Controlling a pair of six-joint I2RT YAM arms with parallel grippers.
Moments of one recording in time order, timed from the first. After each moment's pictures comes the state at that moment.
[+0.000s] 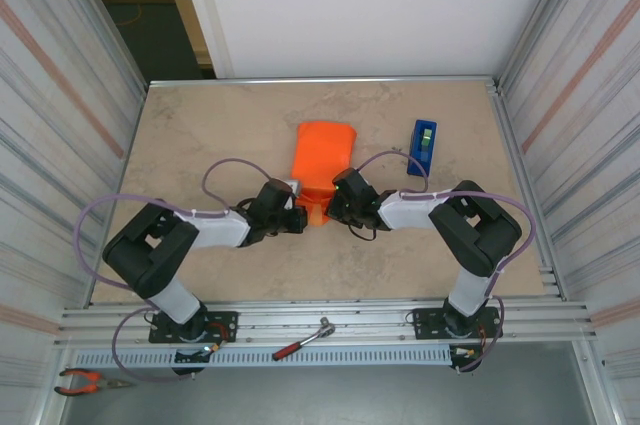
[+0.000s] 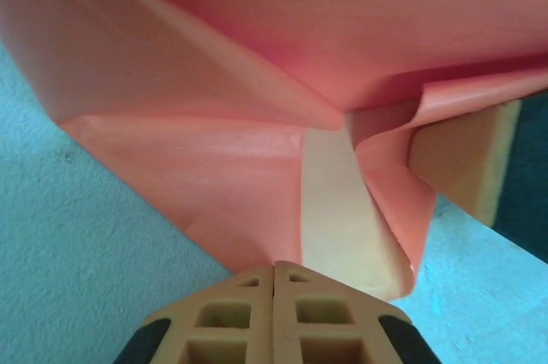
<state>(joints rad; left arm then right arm) -0.69 1.62 0.62 0.16 0.11 -0.56 0.77 1.76 0.83 0.01 -0.01 1.06</state>
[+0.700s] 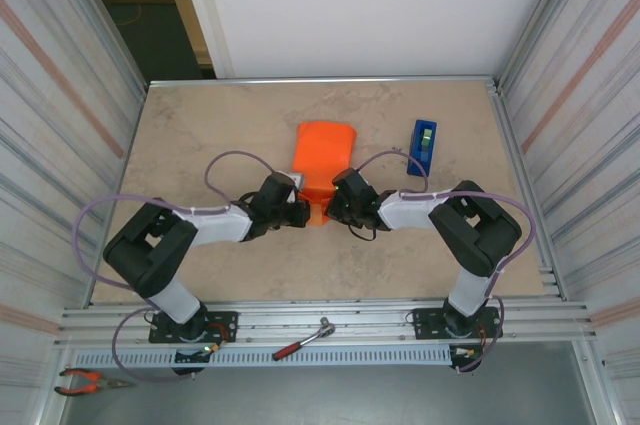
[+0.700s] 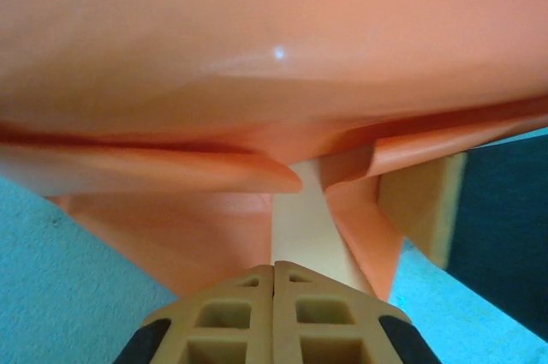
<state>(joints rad) -0.69 1.63 0.68 0.12 0.10 -0.52 0.77 1.76 0.83 0.01 0.00 1.06</state>
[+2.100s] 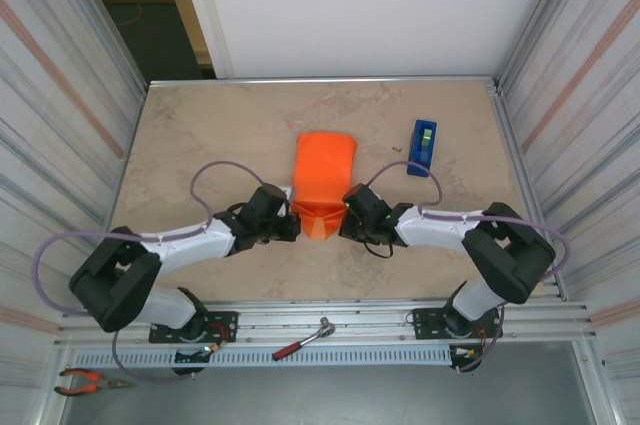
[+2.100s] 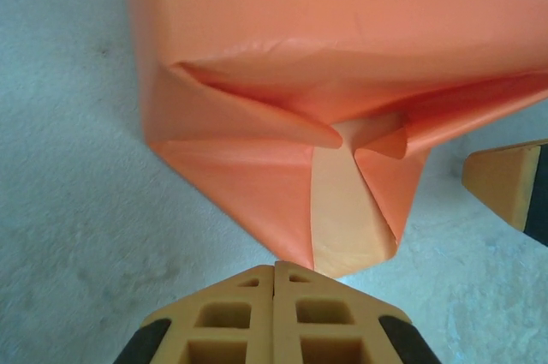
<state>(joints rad) -0.73 1.40 0.60 -0.07 0.09 -0.57 0.82 1.55 0.70 -0.17 0.03 1.01</state>
